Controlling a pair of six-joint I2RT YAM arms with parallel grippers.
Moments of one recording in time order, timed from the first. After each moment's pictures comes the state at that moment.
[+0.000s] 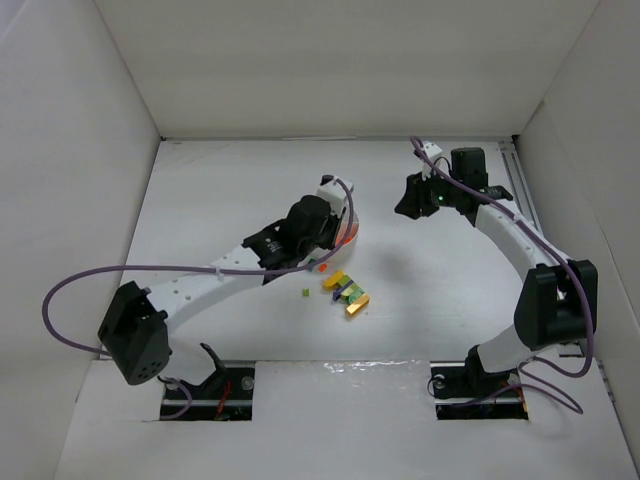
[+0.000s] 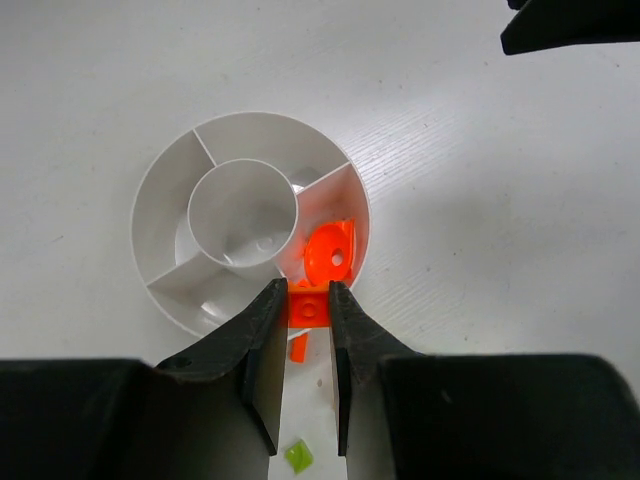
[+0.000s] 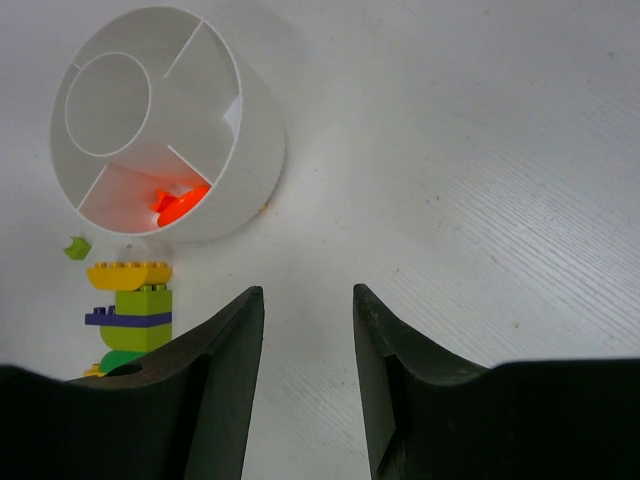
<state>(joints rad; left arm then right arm) -0.86 1.36 1.04 -0.16 -0.26 -0.16 0.15 1.53 1.19 -0.36 -0.60 -0.13</state>
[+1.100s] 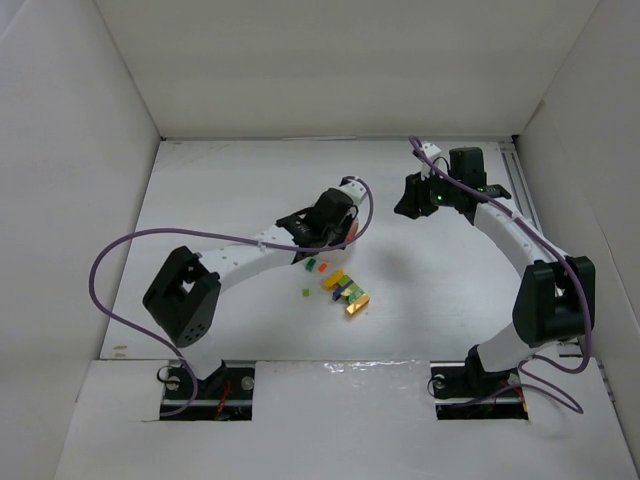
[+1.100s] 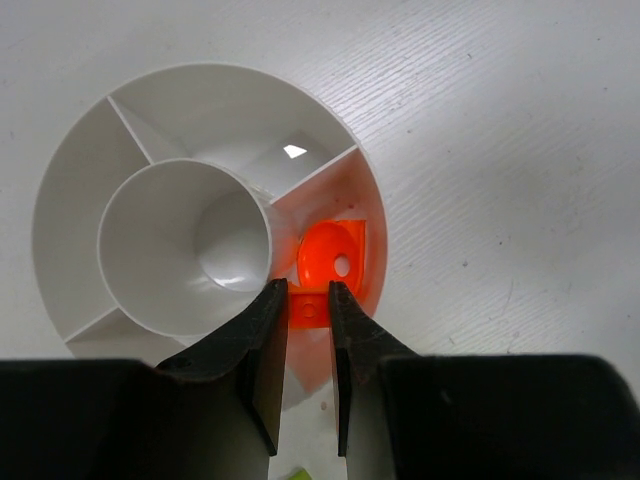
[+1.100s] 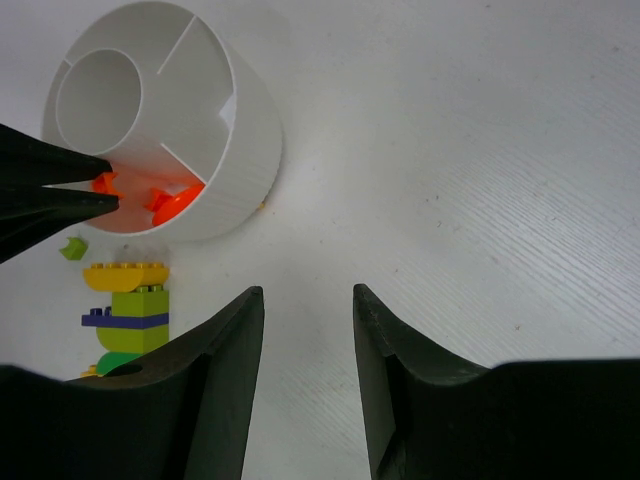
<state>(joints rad) -0.83 1.67 1.20 -0.23 -0.20 -0.15 0.15 1.55 1.20 -0.36 -0.60 -0.13</state>
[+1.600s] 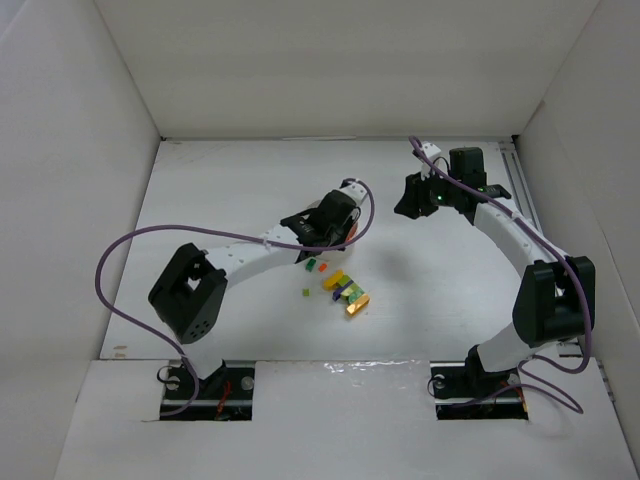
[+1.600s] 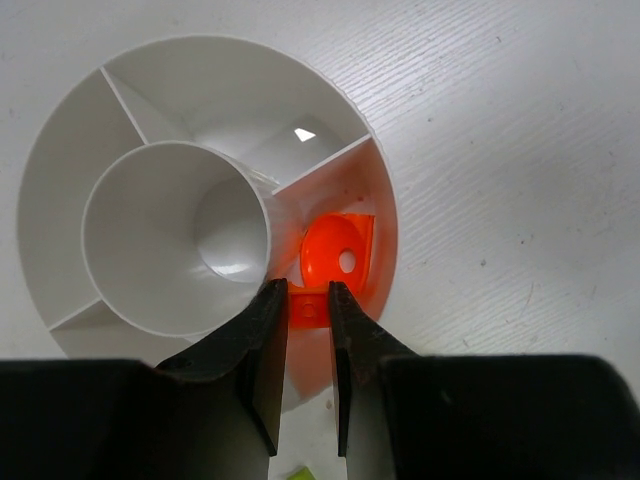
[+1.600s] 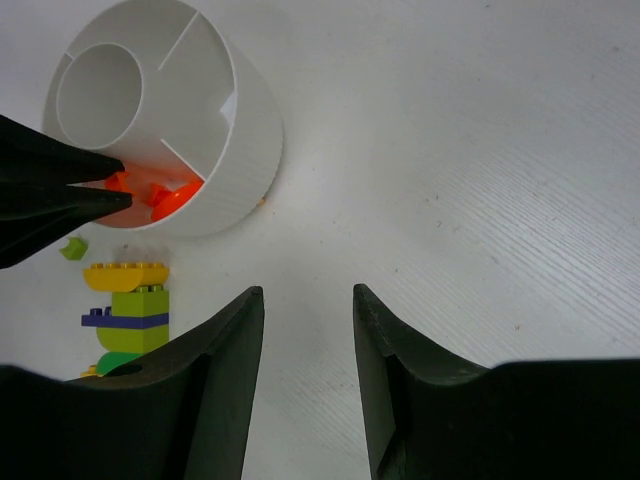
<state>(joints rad) -0.82 1.70 1.21 -0.26 -0.23 -0.17 0.15 1.55 1.20 -0.36 -0.60 -0.13</state>
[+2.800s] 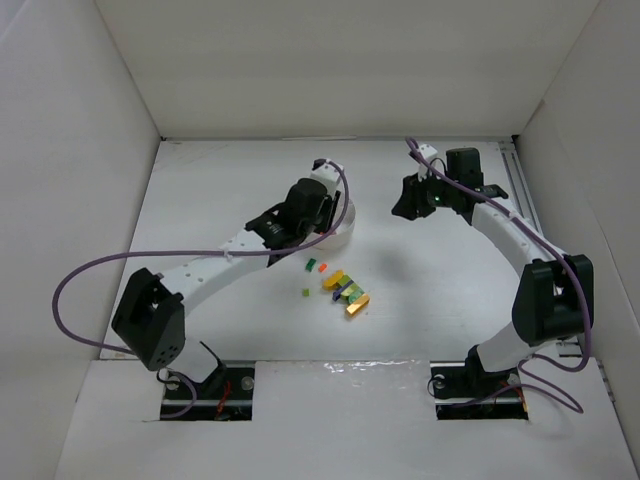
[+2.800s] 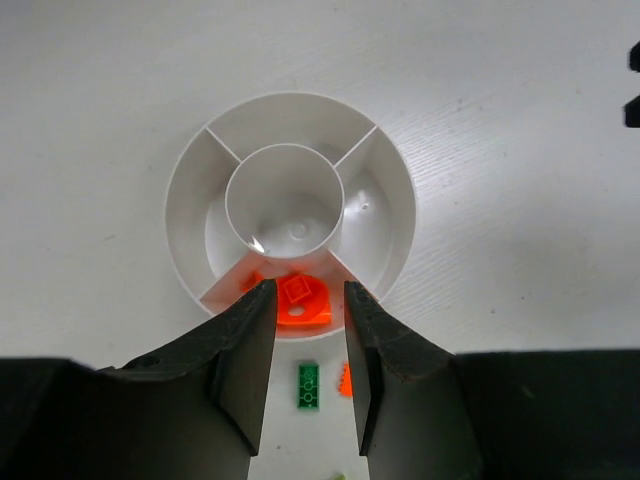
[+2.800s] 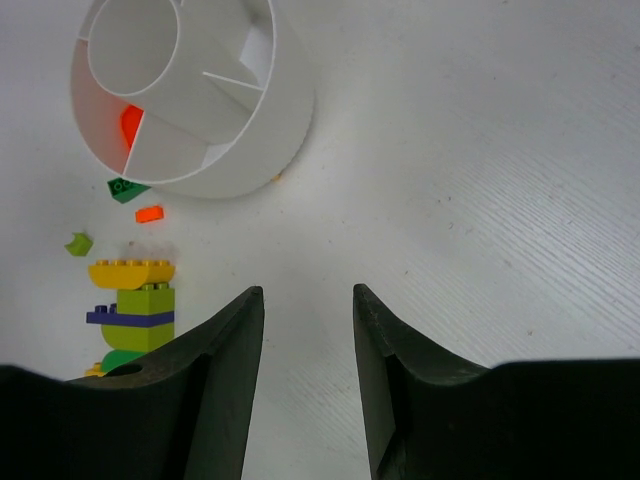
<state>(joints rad) -0.75 1.50 1.13 -0.17 -0.27 -0.15 0.17 1.56 1.20 -0.36 -0.60 -0.13</state>
